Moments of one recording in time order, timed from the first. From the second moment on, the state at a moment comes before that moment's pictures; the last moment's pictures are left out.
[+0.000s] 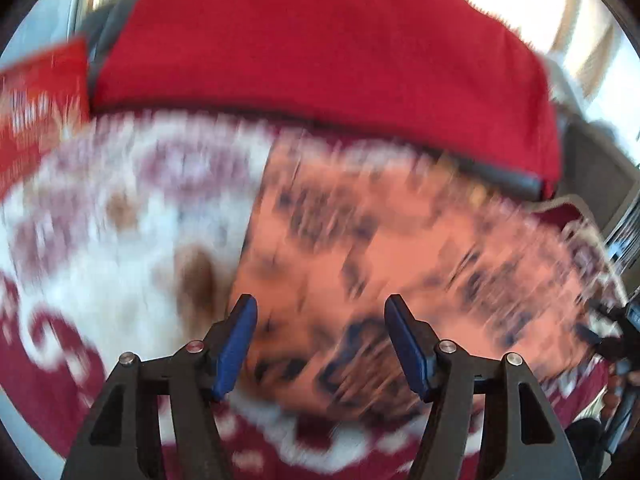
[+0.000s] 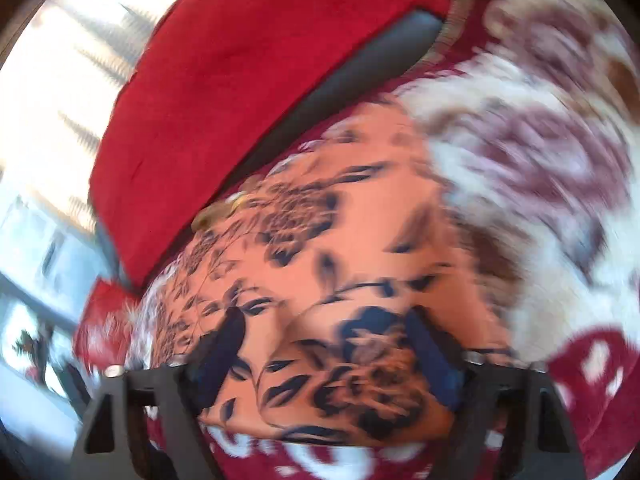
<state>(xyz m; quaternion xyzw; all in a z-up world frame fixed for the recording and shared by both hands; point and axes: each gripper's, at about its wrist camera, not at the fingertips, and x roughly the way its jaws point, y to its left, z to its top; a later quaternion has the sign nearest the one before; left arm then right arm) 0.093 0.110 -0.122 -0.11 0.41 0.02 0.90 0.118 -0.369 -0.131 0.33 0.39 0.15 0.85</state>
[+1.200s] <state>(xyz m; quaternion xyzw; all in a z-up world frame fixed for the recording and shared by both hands) 0.026 0.145 -0.127 -0.30 0.36 0.00 0.88 0.046 -0.459 -0.162 0.51 0.32 0.10 0.79</state>
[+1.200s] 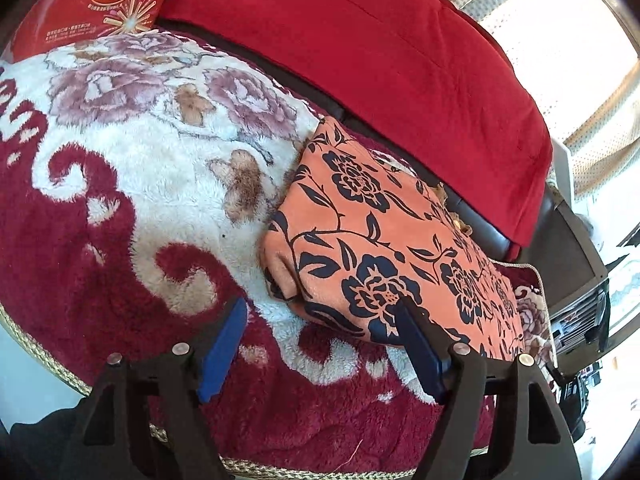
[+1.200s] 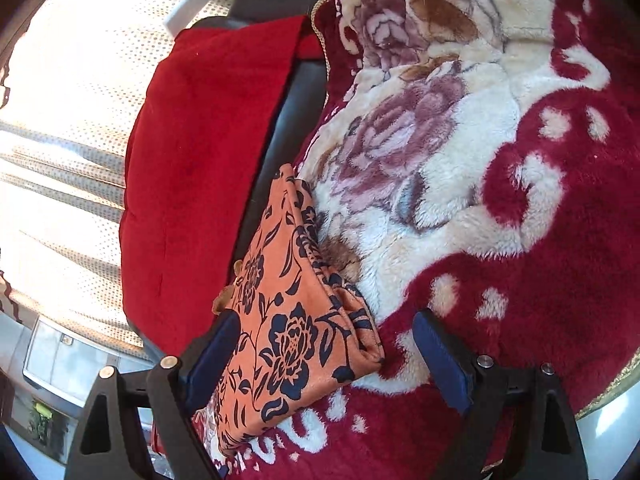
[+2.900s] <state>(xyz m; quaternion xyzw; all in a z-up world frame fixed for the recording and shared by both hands) 0.045 0.099 -0.132 -0.19 0.37 -0.03 0.91 0.041 -0.502 -0.188 0.60 0.26 0.18 0.73</state>
